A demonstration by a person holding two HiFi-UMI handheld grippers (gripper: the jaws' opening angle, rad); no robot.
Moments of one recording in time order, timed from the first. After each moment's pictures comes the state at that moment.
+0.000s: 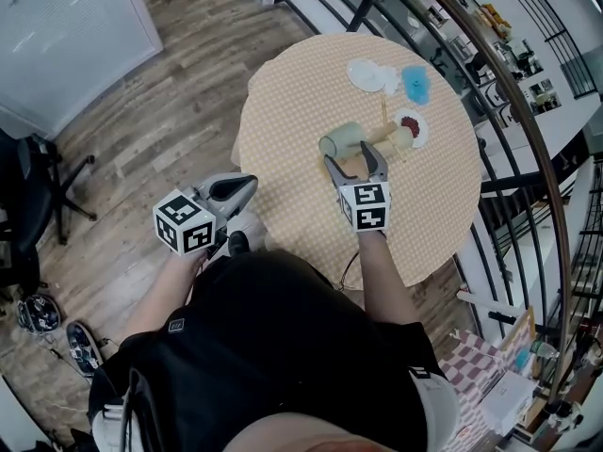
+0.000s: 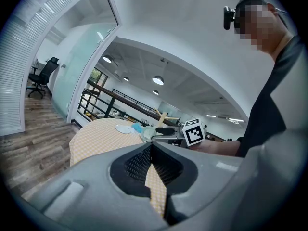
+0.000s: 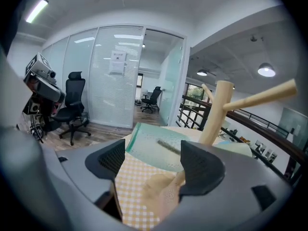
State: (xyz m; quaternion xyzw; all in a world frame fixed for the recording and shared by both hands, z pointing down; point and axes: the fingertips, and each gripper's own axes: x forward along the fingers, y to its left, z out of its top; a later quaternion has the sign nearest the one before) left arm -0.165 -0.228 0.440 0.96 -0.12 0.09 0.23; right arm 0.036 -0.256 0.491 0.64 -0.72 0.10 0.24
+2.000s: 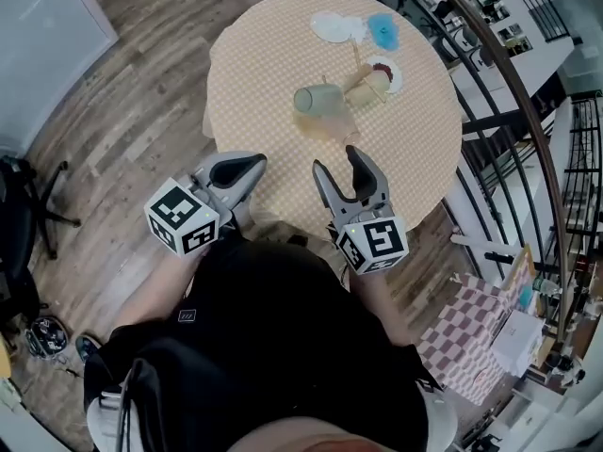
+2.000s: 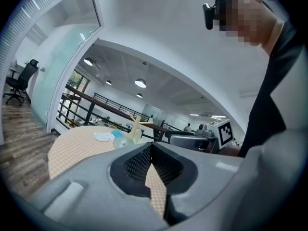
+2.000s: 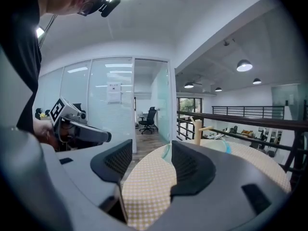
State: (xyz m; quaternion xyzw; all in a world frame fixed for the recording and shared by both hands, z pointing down) left arm -0.132 -0.163 0.397 0.98 -0.03 0.06 0.18; right arm -0.030 -0.124 0.392 0.67 -0.73 0.09 0.08
